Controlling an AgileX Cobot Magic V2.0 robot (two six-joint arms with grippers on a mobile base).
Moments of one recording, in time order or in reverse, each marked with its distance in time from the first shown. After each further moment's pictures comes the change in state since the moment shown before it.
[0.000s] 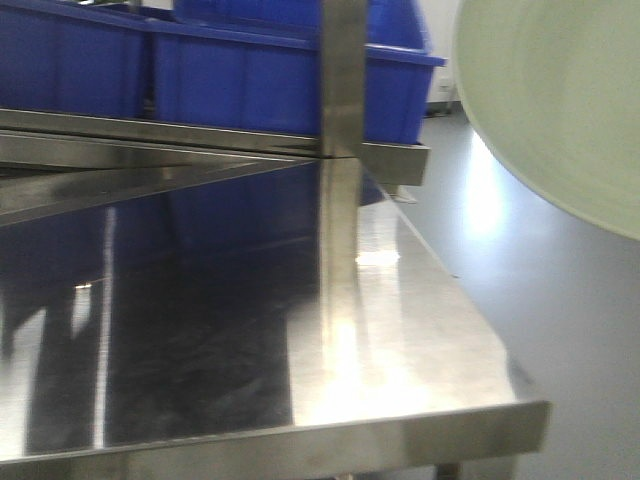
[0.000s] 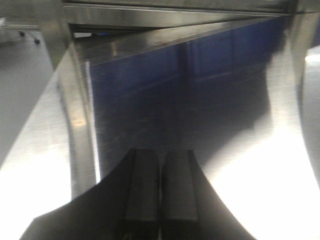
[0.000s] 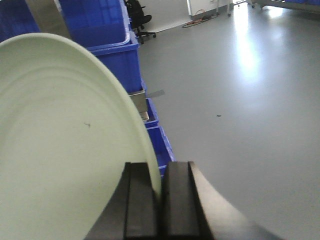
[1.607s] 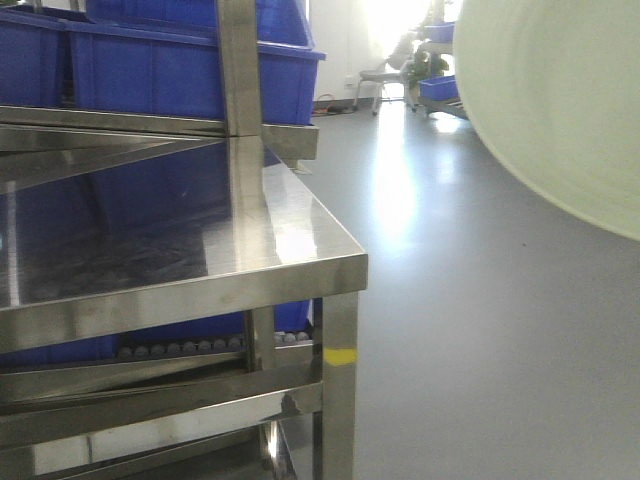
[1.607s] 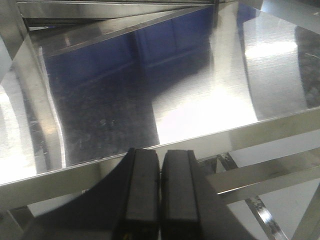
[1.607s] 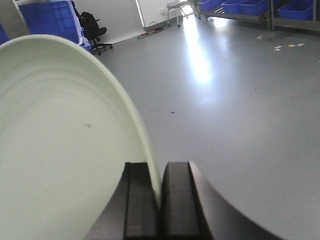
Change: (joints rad) left arm 0.000 0.000 0.000 0.000 0.000 0.000; right arm 0.000 -0.001 0.000 0.000 0.000 0.000
